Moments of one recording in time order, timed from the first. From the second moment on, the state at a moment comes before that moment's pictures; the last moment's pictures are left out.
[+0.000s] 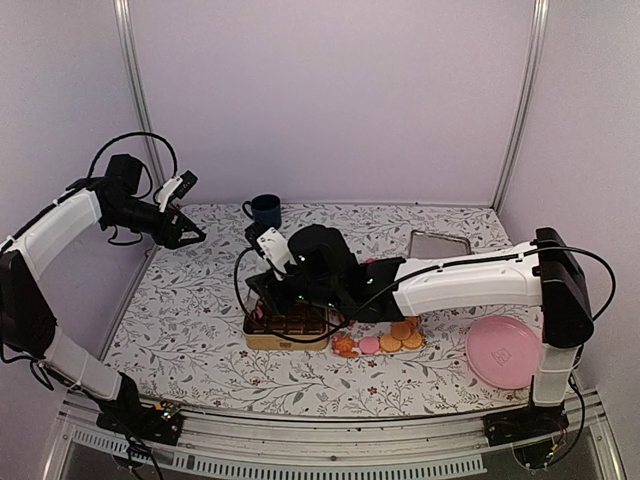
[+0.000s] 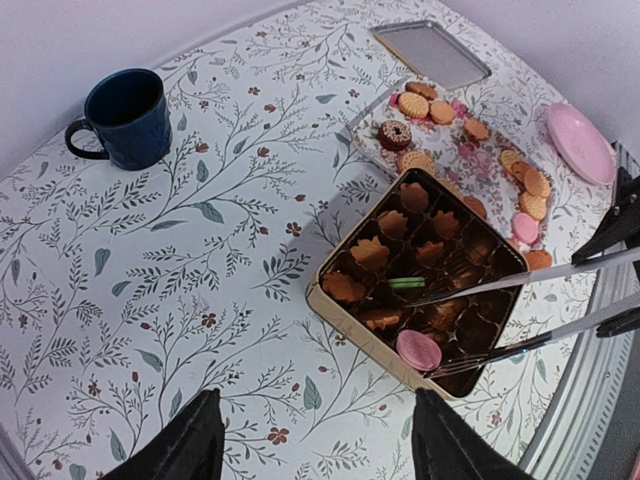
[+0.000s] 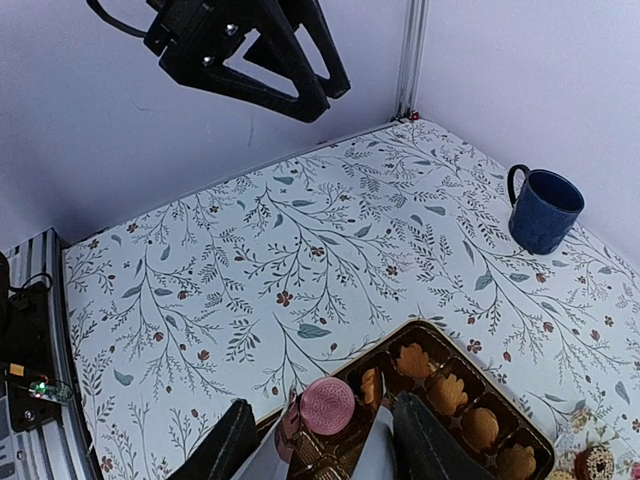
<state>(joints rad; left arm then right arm) -0.02 1.43 1.29 -0.83 0.69 0.53 1.21 1.95 1.48 0.11 0.21 0.07</state>
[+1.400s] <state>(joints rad) -0.02 1.43 1.29 -0.83 0.70 0.53 1.19 1.86 1.41 0.12 0.28 0.05</state>
